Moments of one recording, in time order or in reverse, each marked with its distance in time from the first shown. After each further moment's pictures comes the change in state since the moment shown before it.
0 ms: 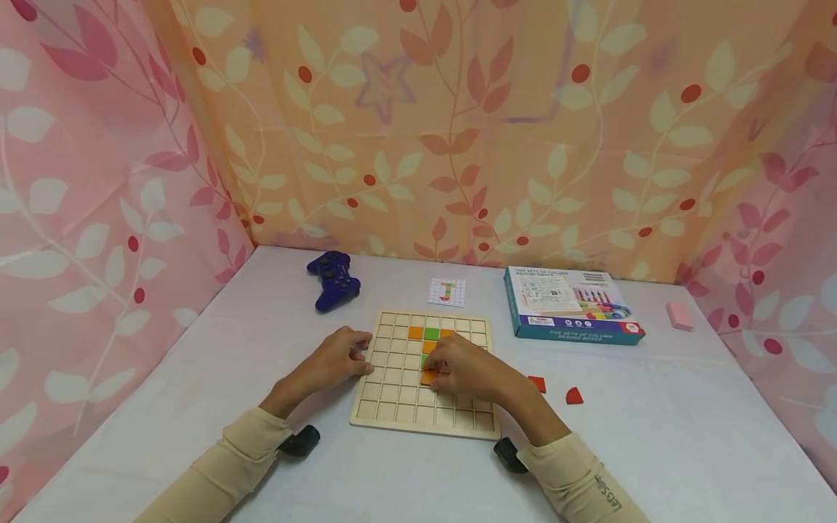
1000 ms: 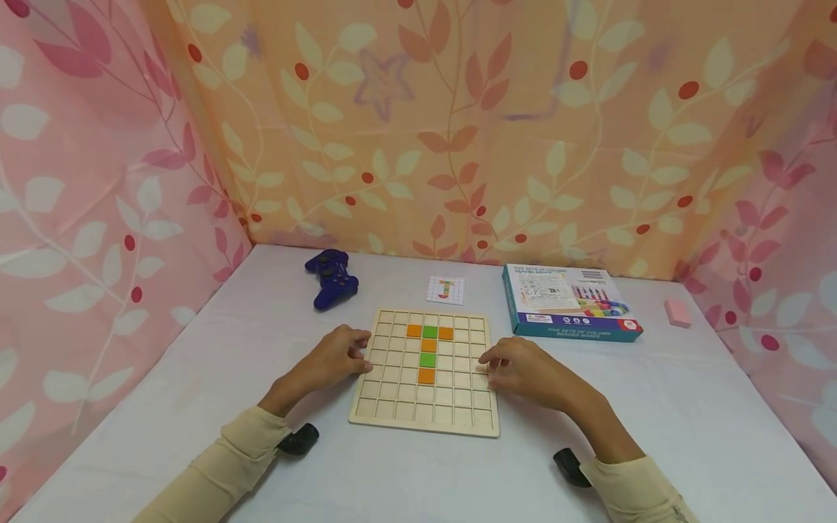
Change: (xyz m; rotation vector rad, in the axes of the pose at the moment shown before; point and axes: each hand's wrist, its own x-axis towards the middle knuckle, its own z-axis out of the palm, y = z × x) left_hand 0.001 -0.002 0.002 -0.003 -0.003 0.001; right_hand -0.071 0.044 -0.029 0.101 0.048 0.270
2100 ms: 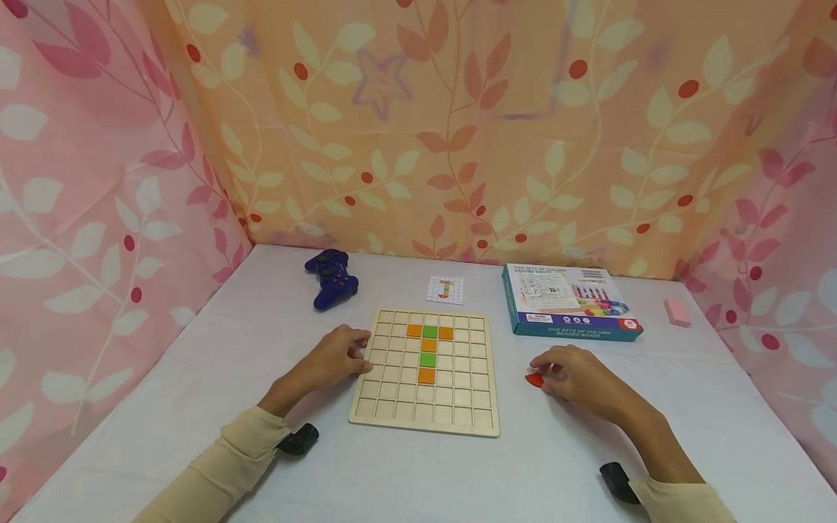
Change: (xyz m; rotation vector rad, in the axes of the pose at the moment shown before) left_hand 0.000 -0.001 -0.001 -0.001 0.000 0.014; right_hand -0.045 0.055 -0.020 -0.040 0.081 0.046
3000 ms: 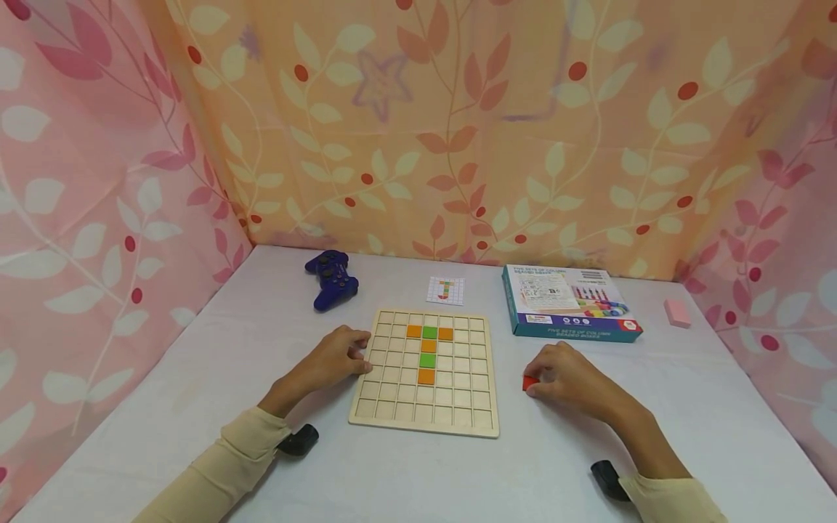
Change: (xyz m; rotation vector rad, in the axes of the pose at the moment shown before) left_hand -0.001 0.001 -0.001 0.010 0.007 0.010; right_hand 0.009 -0.010 0.008 -0.081 -0.003 -0.012
